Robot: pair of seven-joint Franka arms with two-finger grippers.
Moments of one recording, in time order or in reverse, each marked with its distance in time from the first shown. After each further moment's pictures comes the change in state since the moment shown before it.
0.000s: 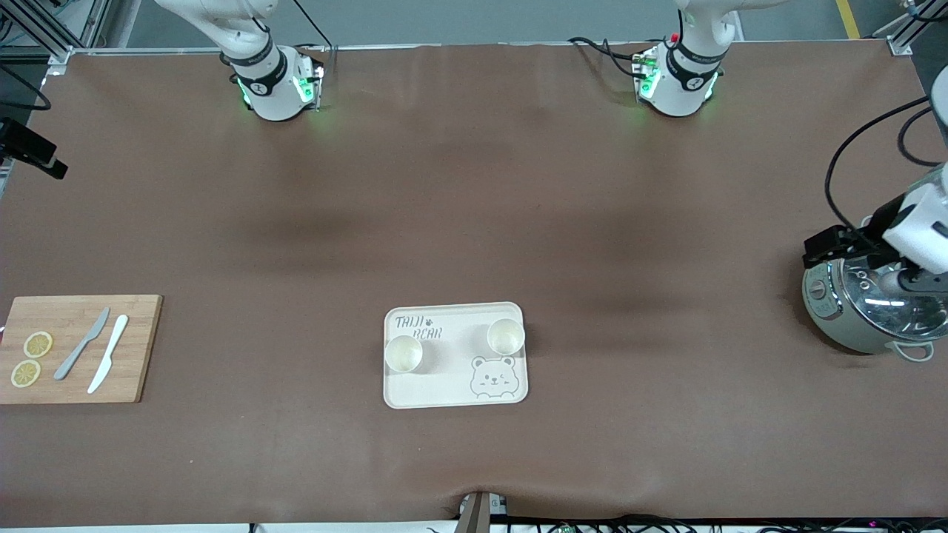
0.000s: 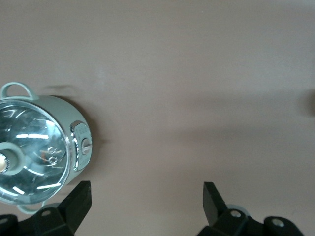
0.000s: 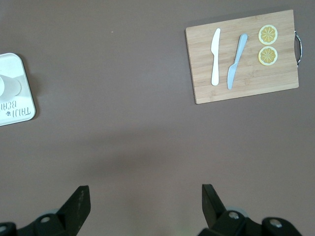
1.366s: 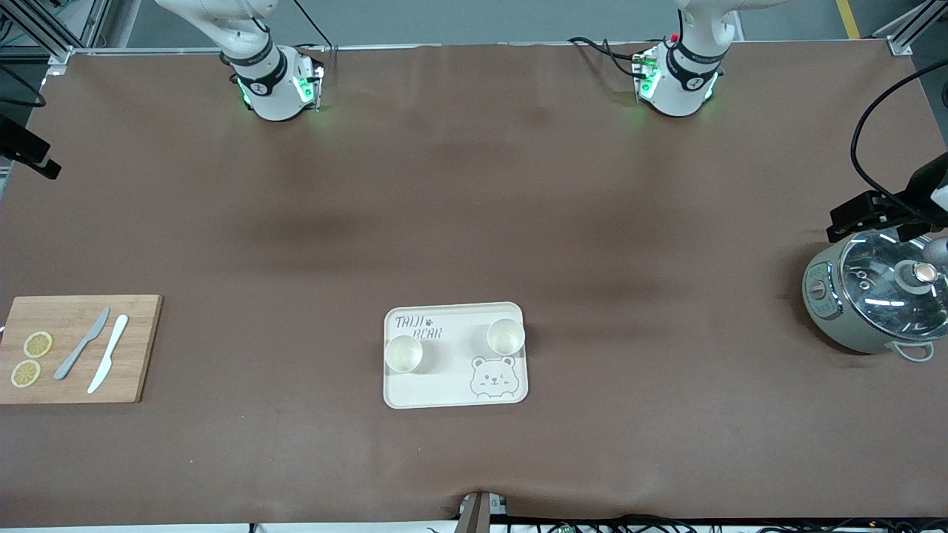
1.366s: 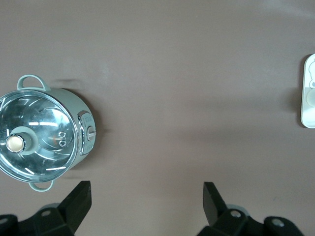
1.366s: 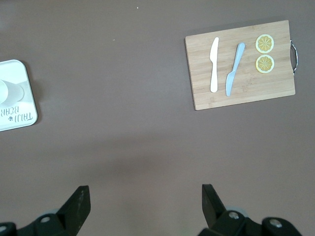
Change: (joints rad) left arm -0.007 -0.002 -0.011 0.137 0.000 -0.145 -0.036; right arm -0.003 -0.001 0.008 0.016 -0.003 0.012 0.000
